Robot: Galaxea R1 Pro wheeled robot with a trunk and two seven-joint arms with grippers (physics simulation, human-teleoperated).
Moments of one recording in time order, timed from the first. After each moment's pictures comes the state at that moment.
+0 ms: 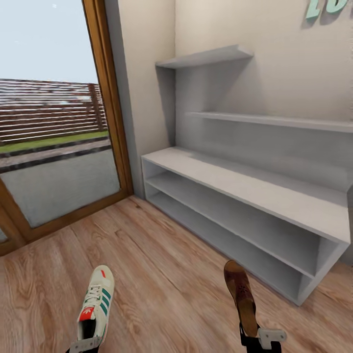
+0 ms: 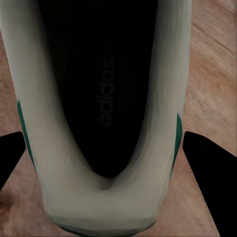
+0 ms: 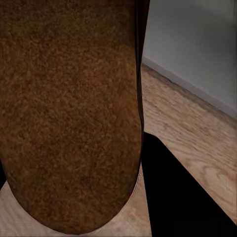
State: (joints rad) left arm -0.12 0.07 0.15 -0.56 0.08 -0.35 -0.11; right arm -0.18 -0.05 -0.01 -0.49 0.04 -0.51 -0.11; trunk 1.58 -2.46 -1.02
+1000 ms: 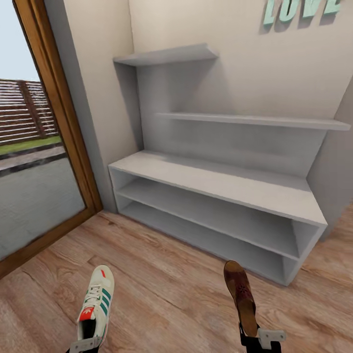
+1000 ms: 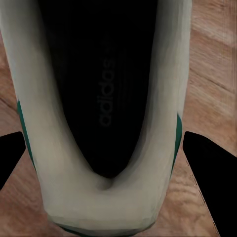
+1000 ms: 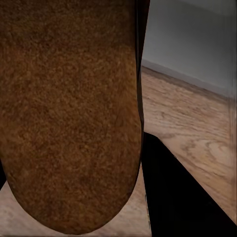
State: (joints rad) left arm -0.12 0.07 0.15 -0.56 0.08 -0.35 -0.11; right arm -0.18 -0.05 -0.01 -0.49 0.04 -0.51 -0.11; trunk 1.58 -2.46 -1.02
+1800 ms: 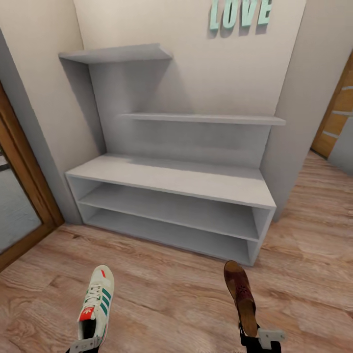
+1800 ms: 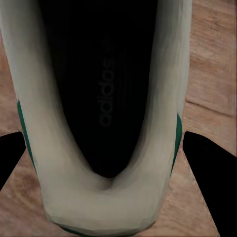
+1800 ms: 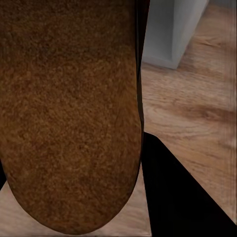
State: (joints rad) left arm -0.12 0.07 0.15 -0.56 0.08 -0.35 -0.11; right arm -0.18 -0.05 -0.01 -0.49 0.04 -0.51 -0.11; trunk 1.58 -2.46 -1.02
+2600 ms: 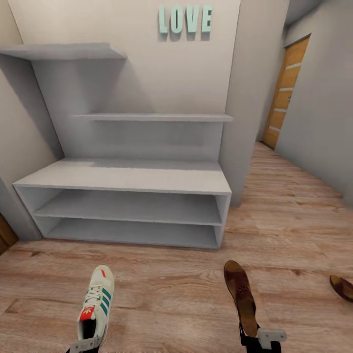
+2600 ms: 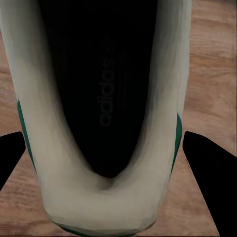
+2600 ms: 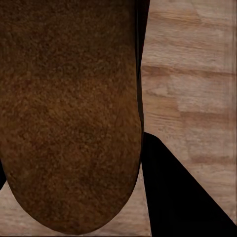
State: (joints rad) left arm -0.12 0.07 0.15 -0.56 0.08 -0.35 -0.11; right arm -0.18 -0.05 -0.01 -0.49 0.04 -0.51 -0.11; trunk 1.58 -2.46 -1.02
